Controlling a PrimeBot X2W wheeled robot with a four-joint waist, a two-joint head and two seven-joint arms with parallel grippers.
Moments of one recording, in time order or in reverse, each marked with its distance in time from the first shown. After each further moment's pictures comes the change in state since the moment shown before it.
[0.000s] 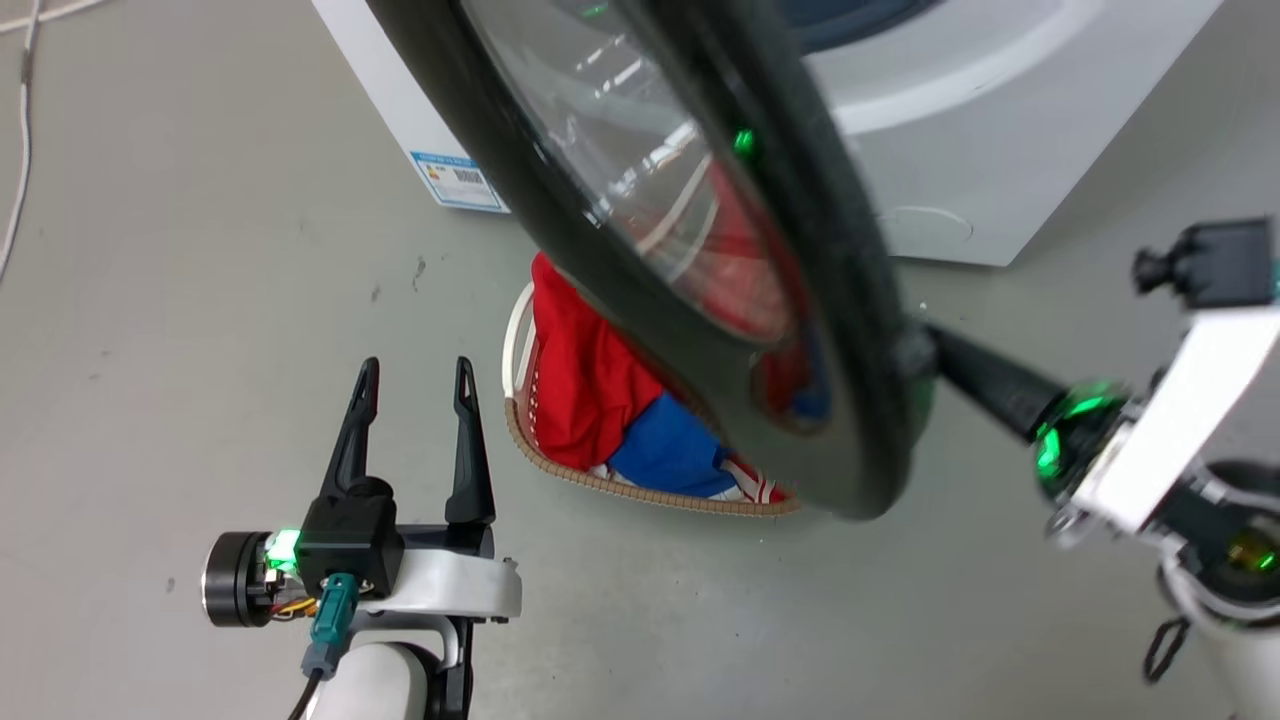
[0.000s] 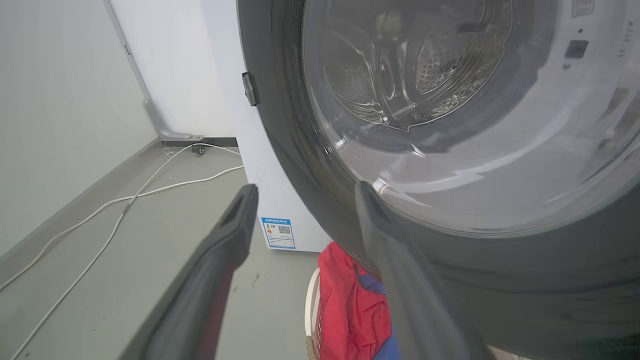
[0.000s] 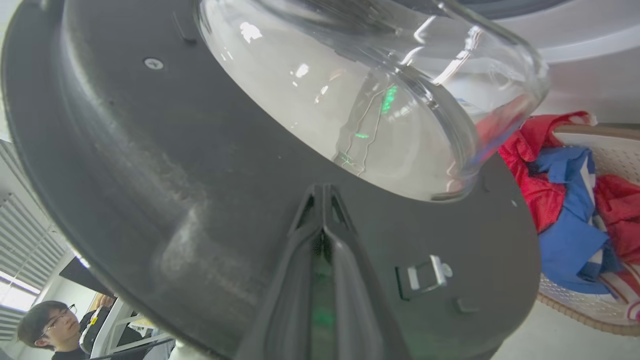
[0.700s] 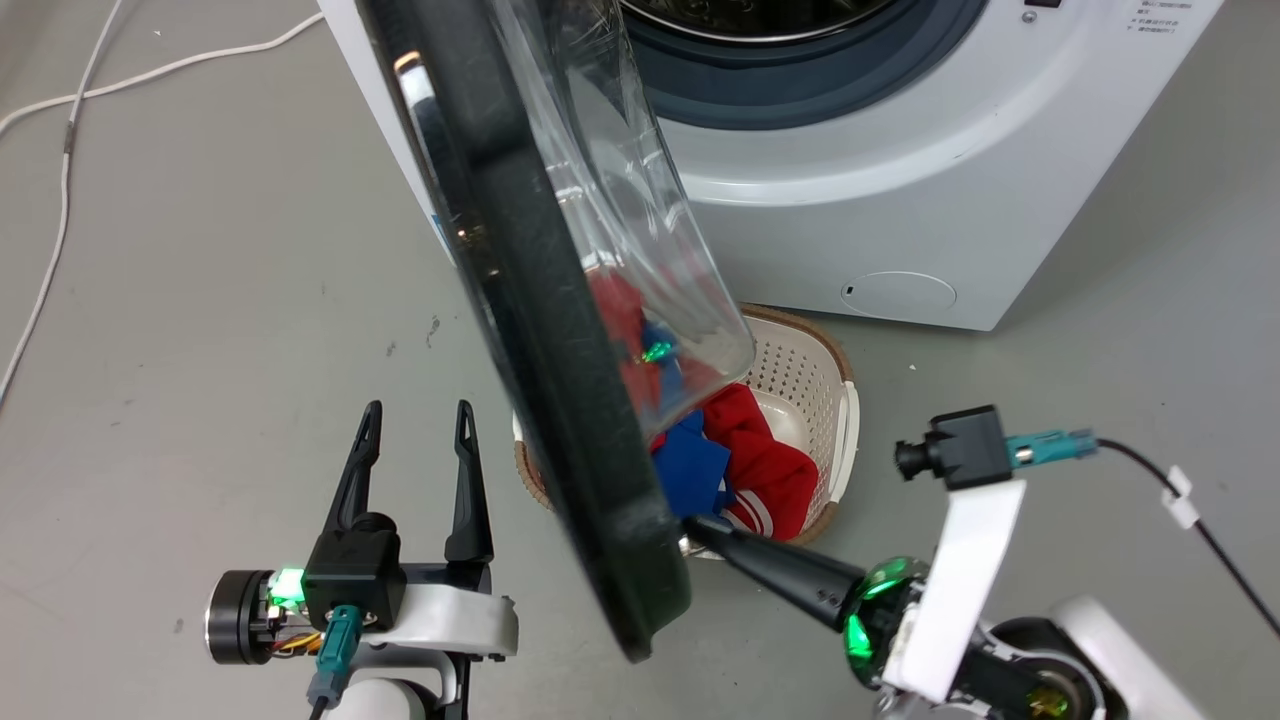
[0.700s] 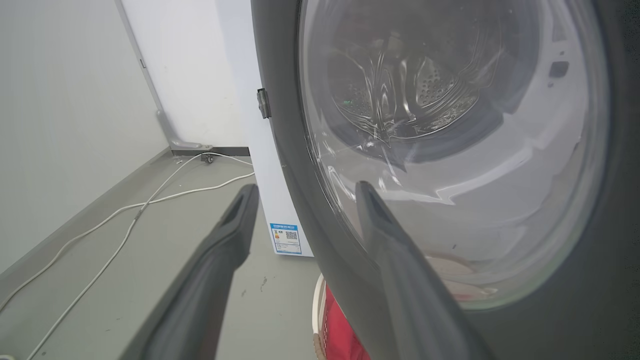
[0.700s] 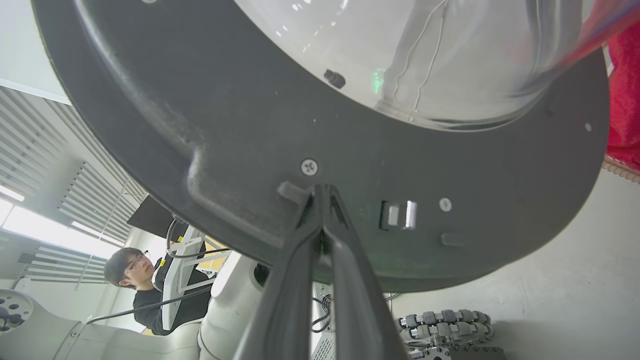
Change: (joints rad) left arm 0.059 0.000 0.007 0.010 0.013 -0.009 0.000; right arm 0.145 0.094 0.291 0.001 0.026 0.000 -0.093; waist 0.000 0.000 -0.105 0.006
